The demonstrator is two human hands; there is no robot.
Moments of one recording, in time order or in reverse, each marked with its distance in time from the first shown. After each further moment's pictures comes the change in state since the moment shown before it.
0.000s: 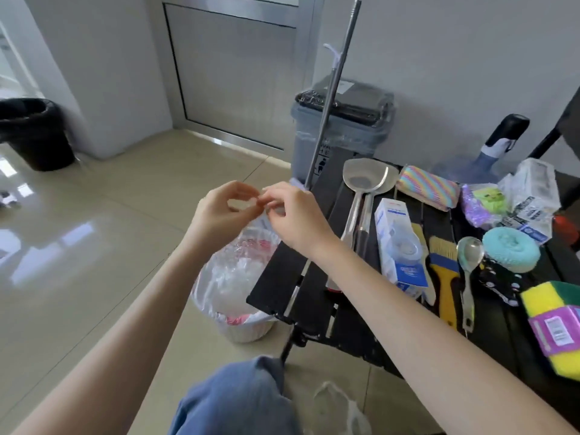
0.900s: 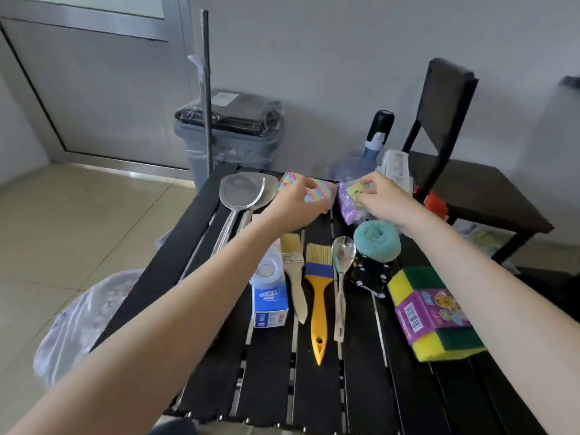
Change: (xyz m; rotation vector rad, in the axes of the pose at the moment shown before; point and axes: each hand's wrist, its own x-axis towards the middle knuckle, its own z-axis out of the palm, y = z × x) left_hand 0.047 0.154 0.259 0.134 -0.530 0.159; right_hand -0.074 0.169 -0.259 -0.177 0.175 0.759
